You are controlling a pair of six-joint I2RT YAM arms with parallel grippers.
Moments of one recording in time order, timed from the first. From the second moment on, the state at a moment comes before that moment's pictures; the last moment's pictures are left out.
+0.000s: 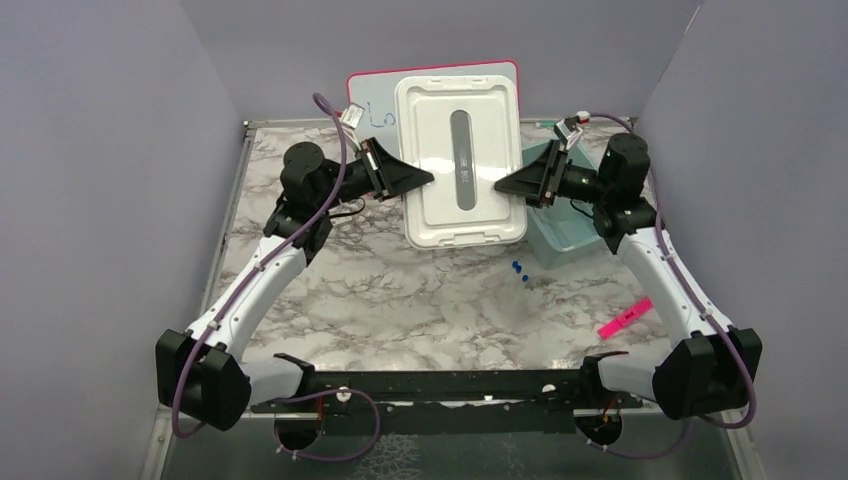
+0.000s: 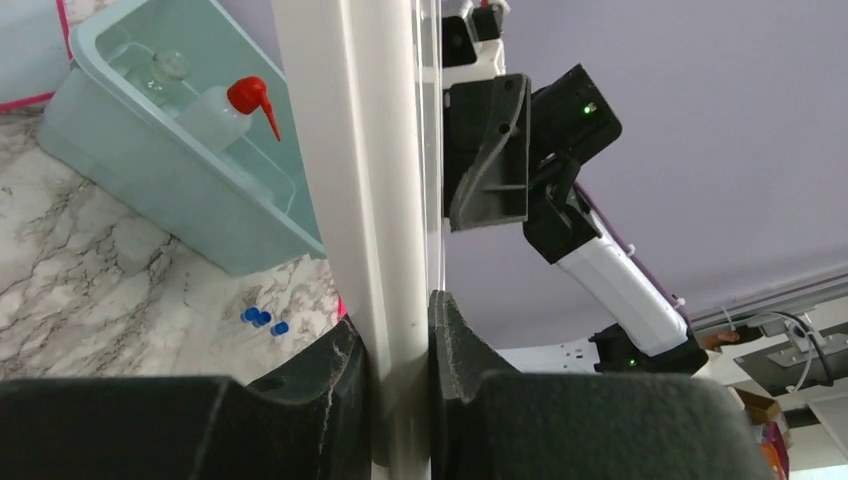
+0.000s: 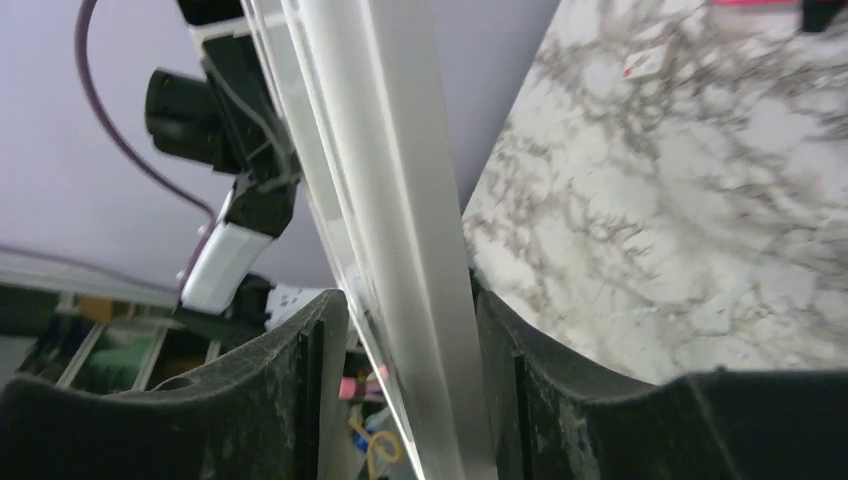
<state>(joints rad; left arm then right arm) -0.37 1.22 1.06 0.27 0.75 -1.02 0.15 1.24 1.03 0.12 -1.10 1.02</state>
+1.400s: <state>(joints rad) -0.90 2.10 1.70 0.29 -0.11 -1.28 0.13 1.31 1.52 -0.77 0.36 0.39</state>
